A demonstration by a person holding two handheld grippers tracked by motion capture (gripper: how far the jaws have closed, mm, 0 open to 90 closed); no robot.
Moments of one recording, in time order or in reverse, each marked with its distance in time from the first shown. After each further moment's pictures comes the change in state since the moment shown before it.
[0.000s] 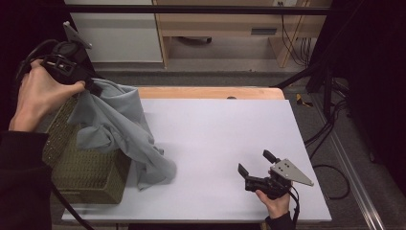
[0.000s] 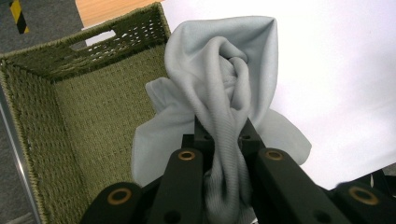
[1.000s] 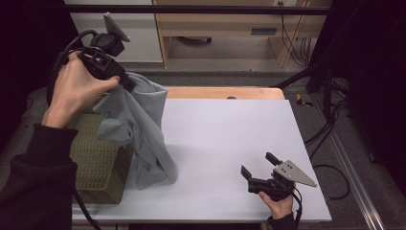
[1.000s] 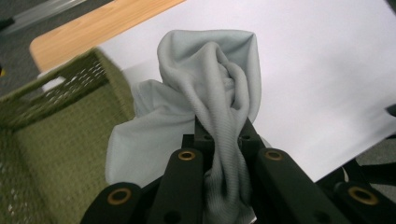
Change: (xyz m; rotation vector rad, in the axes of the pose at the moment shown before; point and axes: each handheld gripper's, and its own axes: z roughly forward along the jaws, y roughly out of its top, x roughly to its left) left arm -0.090 0.032 -0.007 -0.046 -0.063 0.164; right arm -0.005 -0.003 -0.006 0.029 -0.010 0.013
